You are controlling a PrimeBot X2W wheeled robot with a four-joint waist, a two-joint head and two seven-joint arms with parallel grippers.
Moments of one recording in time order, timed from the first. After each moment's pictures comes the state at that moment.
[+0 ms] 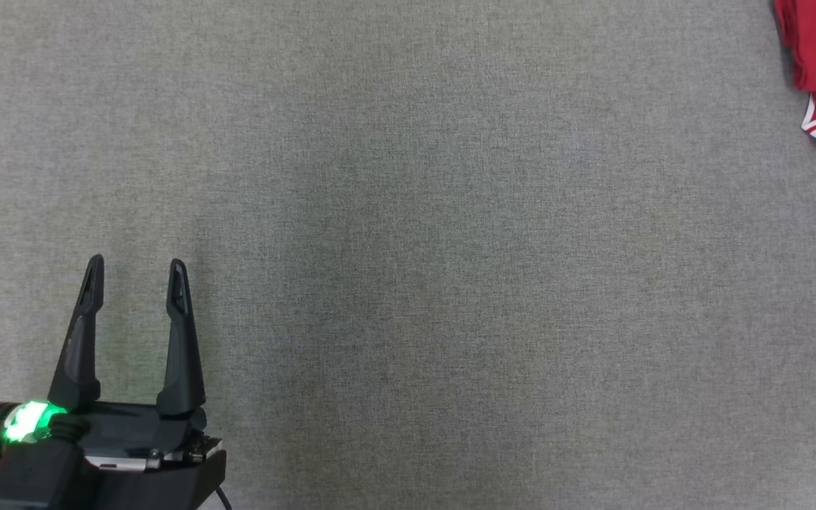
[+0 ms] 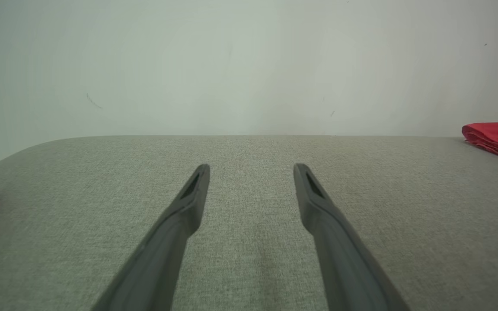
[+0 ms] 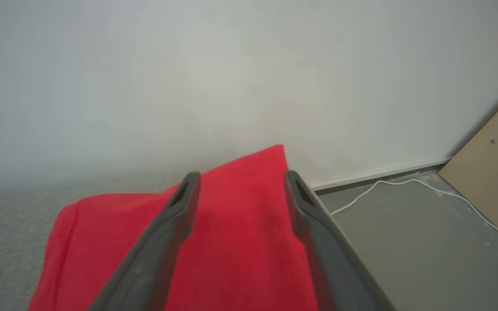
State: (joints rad) left arm -0.16 0.07 -0.02 -0.36 -0.03 0.06 -0.26; right arm -1.26 -0.85 0.76 1.02 0.96 0.13 -0.17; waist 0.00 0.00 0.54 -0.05
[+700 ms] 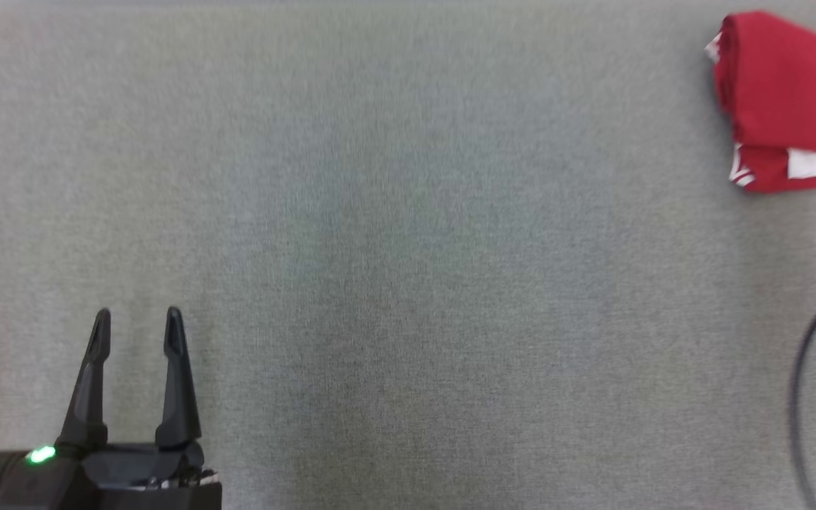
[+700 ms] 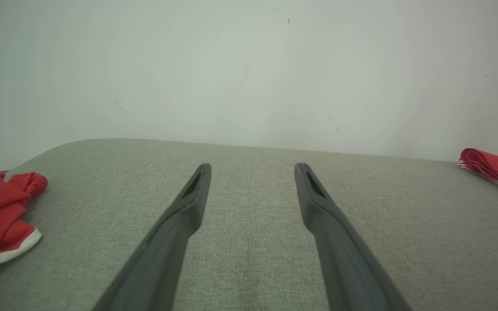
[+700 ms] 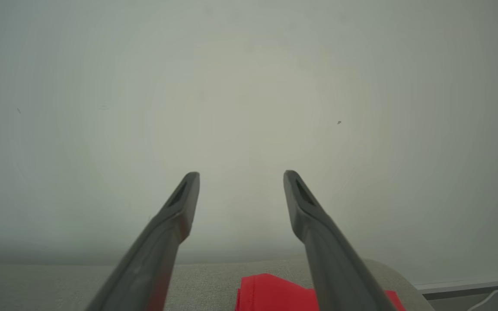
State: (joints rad) left arm -0.10 0.06 0.00 -0.25 -0.10 0.06 -0.26; right arm -1.13 -0.70 0.64 0.73 0.82 0.13 -0.26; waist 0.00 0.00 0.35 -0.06
